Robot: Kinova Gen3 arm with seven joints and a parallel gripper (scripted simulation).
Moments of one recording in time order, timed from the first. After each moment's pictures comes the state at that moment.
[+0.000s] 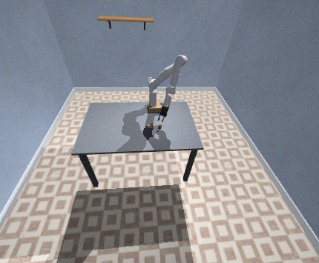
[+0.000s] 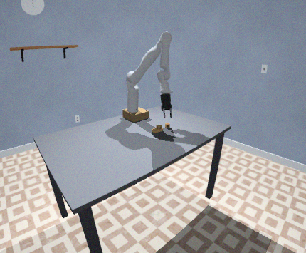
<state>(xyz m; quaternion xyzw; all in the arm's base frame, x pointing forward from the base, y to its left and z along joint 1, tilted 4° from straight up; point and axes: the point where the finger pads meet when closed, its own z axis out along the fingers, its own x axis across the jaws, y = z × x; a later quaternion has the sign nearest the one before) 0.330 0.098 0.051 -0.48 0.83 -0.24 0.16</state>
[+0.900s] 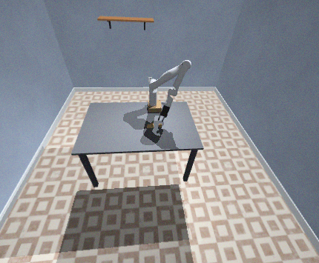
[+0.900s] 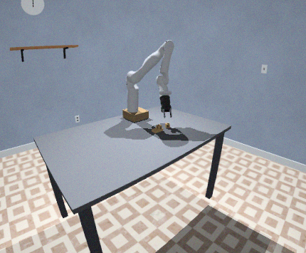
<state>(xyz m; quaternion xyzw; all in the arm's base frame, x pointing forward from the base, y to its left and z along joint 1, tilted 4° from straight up) 0.330 0.098 0.052 -0.45 0.80 -0.33 0.22</state>
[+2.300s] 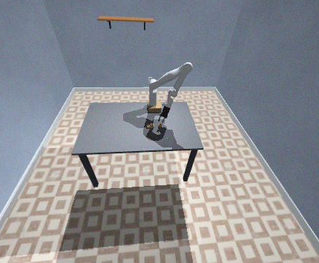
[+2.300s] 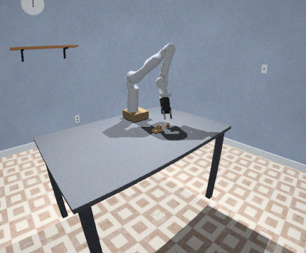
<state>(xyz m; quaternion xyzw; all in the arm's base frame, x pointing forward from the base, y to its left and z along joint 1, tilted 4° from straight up) 0.329 0.102 0.038 -0.46 0.79 -0.35 0.22</state>
